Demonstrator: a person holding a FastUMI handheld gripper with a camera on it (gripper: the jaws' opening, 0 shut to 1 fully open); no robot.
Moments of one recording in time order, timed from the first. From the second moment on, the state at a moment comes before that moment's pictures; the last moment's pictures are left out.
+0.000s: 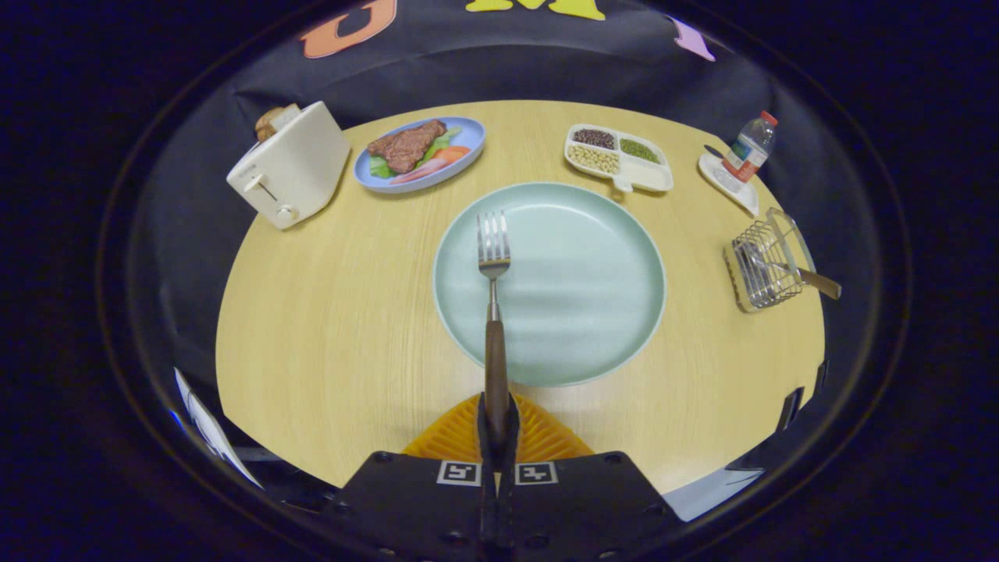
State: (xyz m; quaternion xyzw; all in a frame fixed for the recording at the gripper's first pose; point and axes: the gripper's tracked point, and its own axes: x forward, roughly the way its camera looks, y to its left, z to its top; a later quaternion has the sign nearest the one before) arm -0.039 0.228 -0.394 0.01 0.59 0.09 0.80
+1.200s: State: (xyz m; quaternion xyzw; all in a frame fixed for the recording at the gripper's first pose) arm -0.006 0.064 -0.307 0.05 0.54 0.04 0.84
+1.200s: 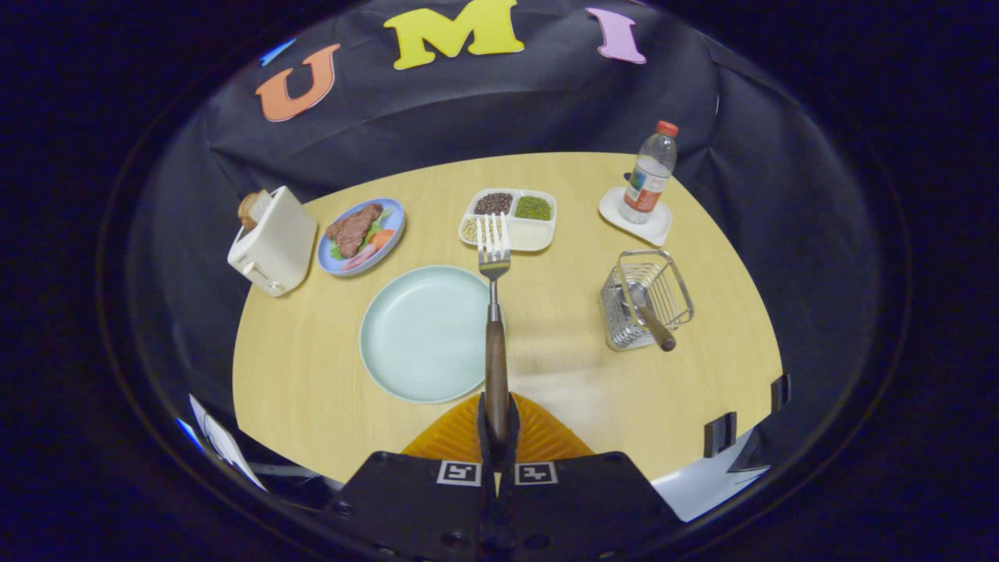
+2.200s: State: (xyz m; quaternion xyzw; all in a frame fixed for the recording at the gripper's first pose) arm -0.023 -0.066 -0.342 0.09 0.59 0.00 0.80
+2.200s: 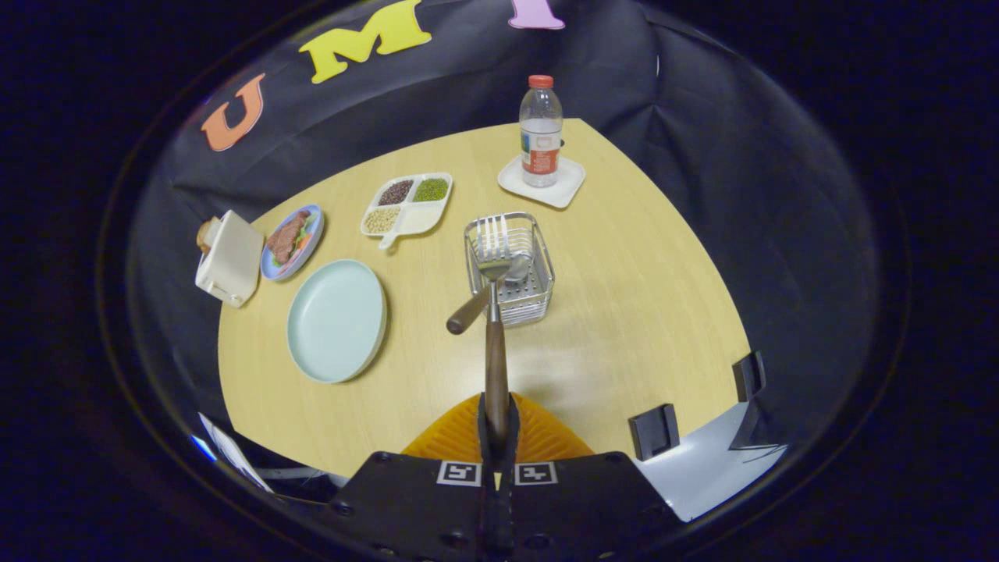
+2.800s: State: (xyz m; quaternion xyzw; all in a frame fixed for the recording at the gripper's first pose) arm 0.009 -0.084 -0.340 0.06 0.55 -0.01 0.83
